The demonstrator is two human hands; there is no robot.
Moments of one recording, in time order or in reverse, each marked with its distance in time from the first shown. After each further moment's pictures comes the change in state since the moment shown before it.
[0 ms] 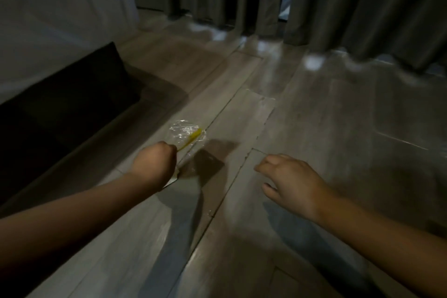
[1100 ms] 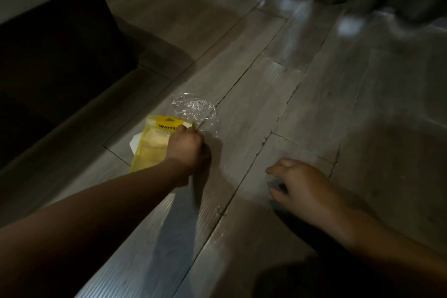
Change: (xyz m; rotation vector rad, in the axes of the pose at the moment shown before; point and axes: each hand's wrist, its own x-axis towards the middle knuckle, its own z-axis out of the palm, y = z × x) left_hand 0.092 -0.001 0.114 0.051 0.004 0.050; right_hand 0.041 0.014 0.076 0.201 -0.110 0.153
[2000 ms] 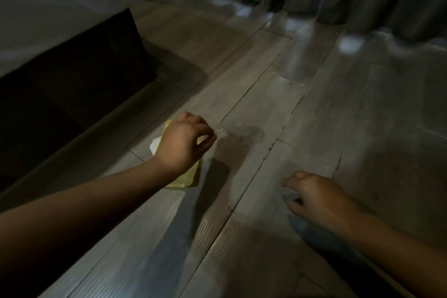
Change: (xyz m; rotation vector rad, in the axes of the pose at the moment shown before) left_hand -0.059 -0.019 -0.075 -0.227 0.436 0.285; right_hand -0.027 -0.005 -0.010 -0.141 -0.131 0.033
